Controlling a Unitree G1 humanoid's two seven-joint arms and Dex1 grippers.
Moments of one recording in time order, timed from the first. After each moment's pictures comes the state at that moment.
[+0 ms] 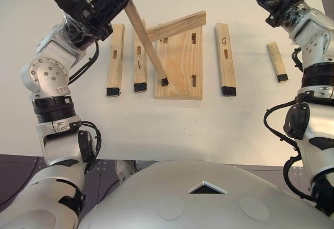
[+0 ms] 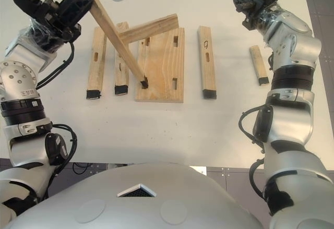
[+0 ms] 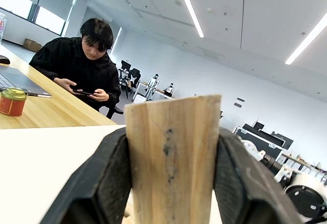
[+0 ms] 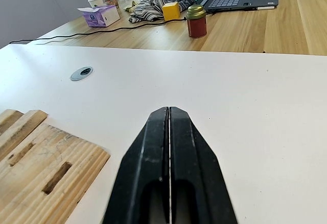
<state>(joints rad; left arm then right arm) -0.40 0.43 0.23 0.10 -0.89 0.63 -0.97 -0.69 -0.48 -0.15 0.65 0.33 0.47 0.64</state>
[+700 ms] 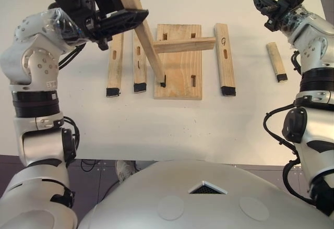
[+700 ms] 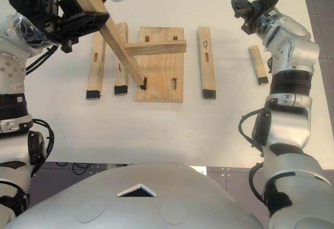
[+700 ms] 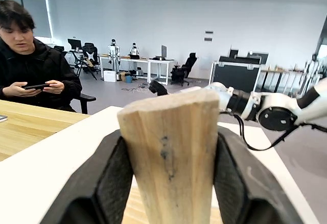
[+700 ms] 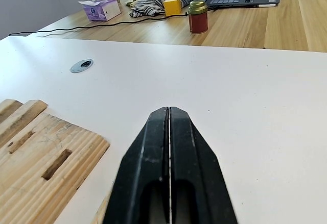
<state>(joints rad) -0.36 0.66 0.09 -0.07 -0.77 0.46 -1.20 -0.64 -0.48 -0.16 0.57 0.32 0.49 0.65</state>
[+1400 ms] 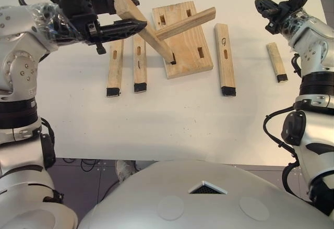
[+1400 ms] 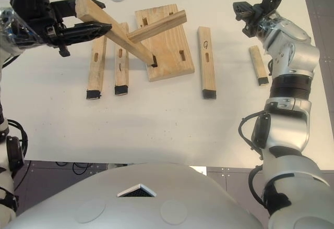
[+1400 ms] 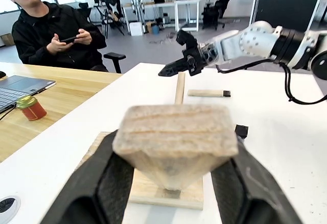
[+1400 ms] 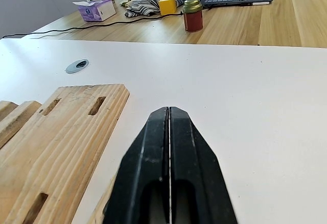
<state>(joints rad) -0.45 0.79 0.01 -0.22 -0.64 0.62 -1.04 -0.61 -0.47 -0.18 0.53 0.32 0.51 0.63</state>
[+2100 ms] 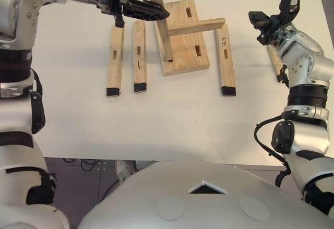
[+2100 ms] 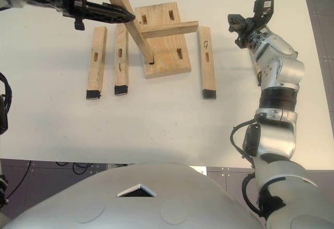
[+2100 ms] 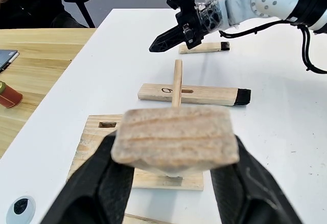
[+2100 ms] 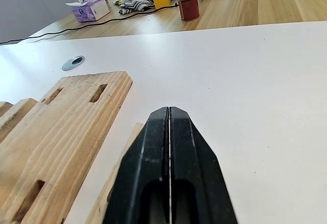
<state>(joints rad) -0.91 0.80 -0.33 -0.10 -0.45 0.87 -1.14 -0.51 -0.40 -0.22 0.45 0.33 0.50 0.56</state>
